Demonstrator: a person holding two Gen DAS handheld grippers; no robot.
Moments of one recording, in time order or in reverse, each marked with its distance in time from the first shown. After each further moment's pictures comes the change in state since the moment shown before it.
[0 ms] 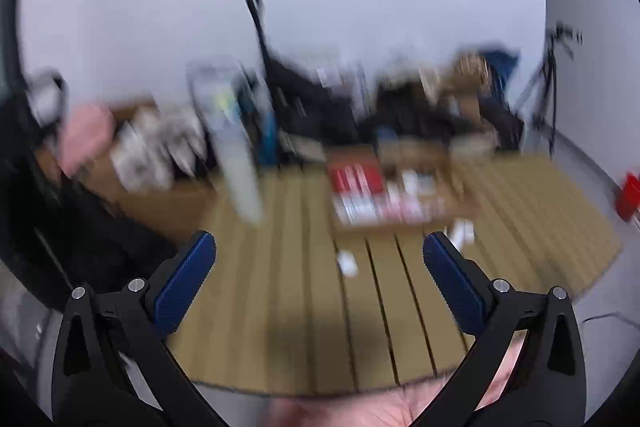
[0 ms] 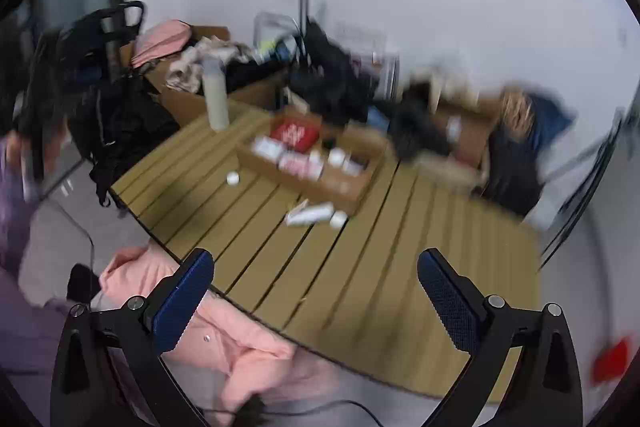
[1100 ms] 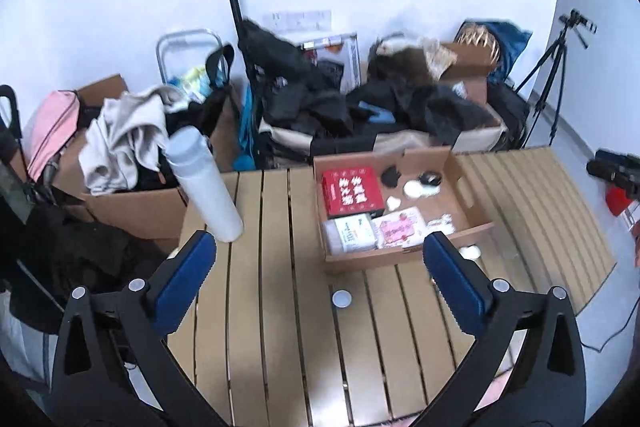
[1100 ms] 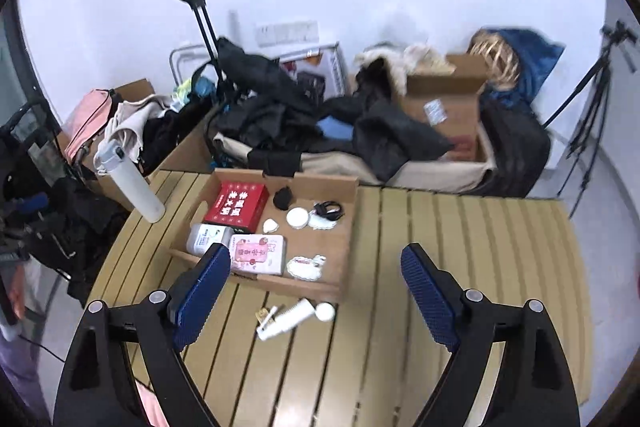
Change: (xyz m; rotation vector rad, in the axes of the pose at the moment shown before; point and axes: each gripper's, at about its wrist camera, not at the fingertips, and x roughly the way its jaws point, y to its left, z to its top) left arm 0.053 0.015 0.127 0.007 0.112 -0.043; right arm 0.126 -0.083 0.133 0.300 -0.017 -0.077
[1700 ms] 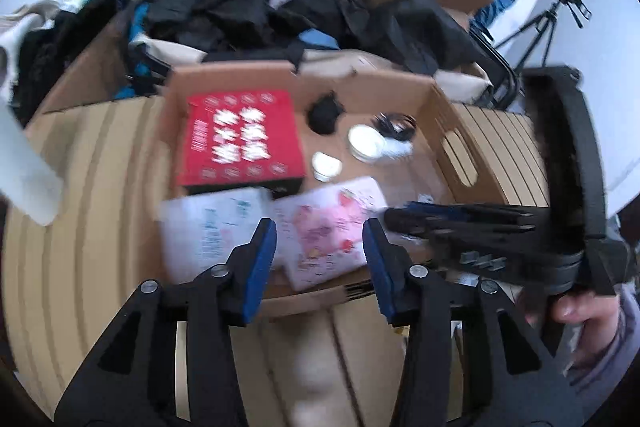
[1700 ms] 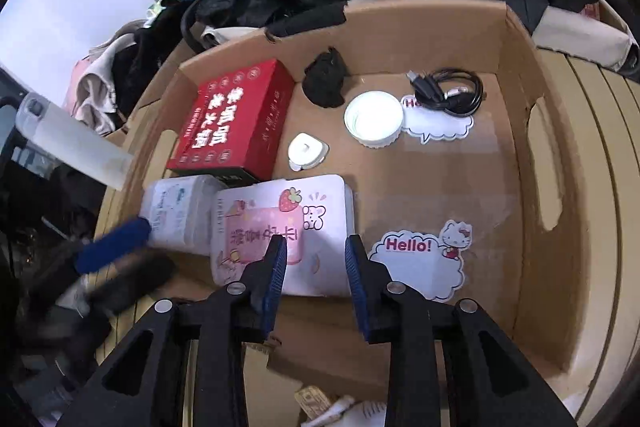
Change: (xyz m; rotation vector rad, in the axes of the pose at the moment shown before) left arm 0.249 -0.066 -0.037 -0.055 0.189 -0.233; right arm 0.301 0.032 -0.050 0.154 0.341 0.231
